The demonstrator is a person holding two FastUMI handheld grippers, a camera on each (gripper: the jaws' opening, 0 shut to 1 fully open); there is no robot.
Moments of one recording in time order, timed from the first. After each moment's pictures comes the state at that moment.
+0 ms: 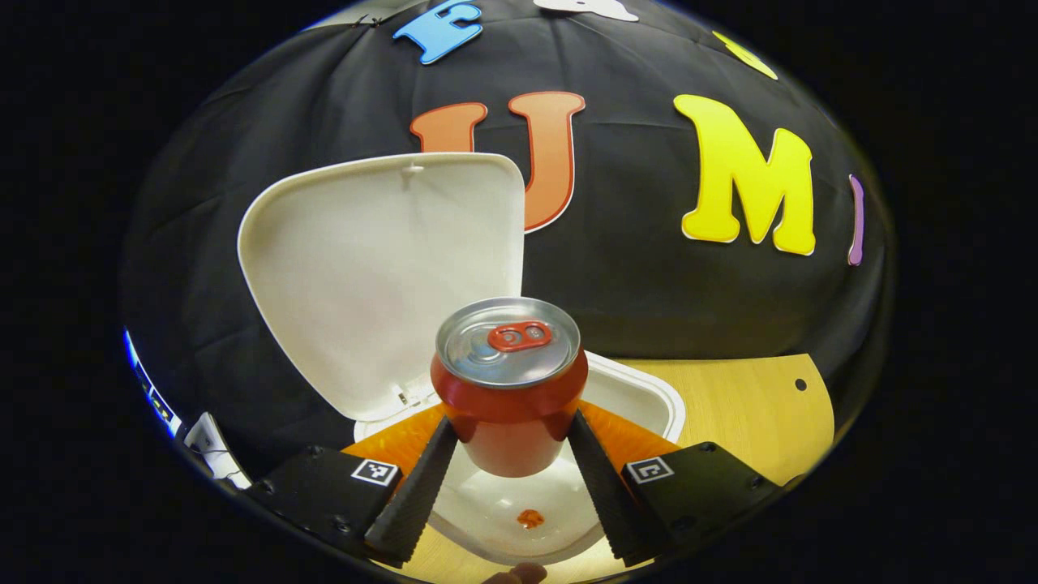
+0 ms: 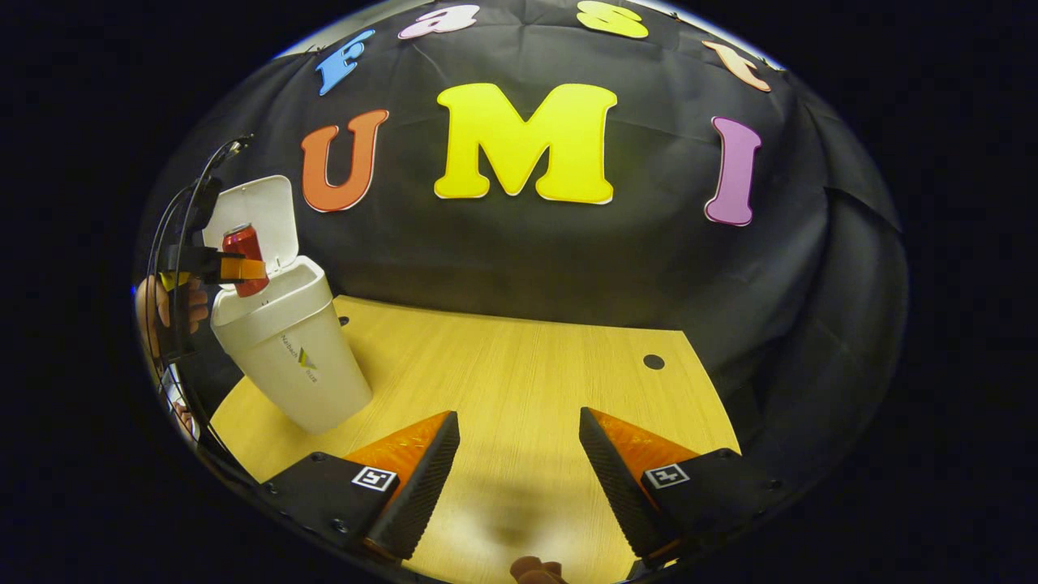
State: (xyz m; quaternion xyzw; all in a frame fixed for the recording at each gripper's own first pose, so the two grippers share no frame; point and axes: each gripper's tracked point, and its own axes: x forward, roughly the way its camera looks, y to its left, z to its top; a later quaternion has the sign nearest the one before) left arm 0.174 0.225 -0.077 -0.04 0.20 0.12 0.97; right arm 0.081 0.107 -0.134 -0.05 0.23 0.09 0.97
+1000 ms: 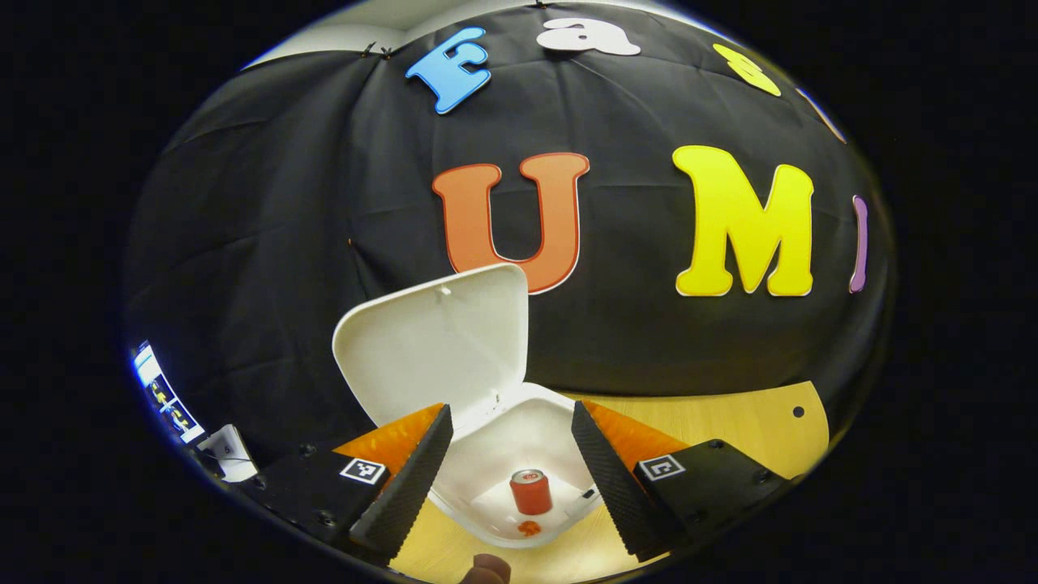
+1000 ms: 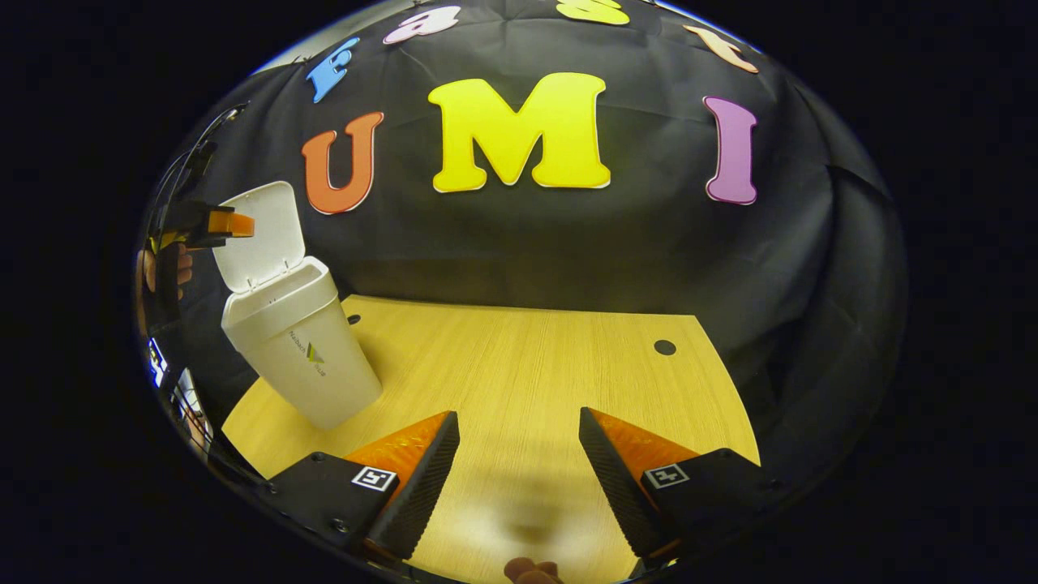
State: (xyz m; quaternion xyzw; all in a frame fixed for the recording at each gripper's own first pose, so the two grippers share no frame) left arm 0.143 0.225 0.029 -0.01 0.12 0.19 0.97; right arm 0.080 0.092 -0.138 -0.01 0.24 0.12 0.96
